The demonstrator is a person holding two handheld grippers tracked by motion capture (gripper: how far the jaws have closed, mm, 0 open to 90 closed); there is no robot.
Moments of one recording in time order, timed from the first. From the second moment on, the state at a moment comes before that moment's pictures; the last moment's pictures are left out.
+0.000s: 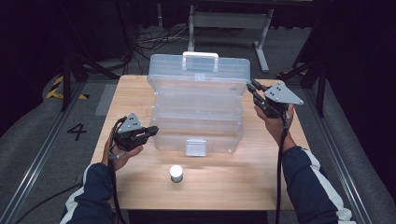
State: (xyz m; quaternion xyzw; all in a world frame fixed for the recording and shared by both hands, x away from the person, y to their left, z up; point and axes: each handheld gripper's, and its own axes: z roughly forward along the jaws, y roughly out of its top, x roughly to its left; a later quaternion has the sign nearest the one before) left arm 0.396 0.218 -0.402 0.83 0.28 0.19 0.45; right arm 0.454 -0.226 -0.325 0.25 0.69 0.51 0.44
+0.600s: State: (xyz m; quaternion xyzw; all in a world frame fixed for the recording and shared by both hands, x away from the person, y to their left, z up) left arm 0.391 0.220 -0.397 0.83 0.26 0.18 0.45; right arm 0.469 -0.227 -0.317 0.24 0.70 0.51 0.44
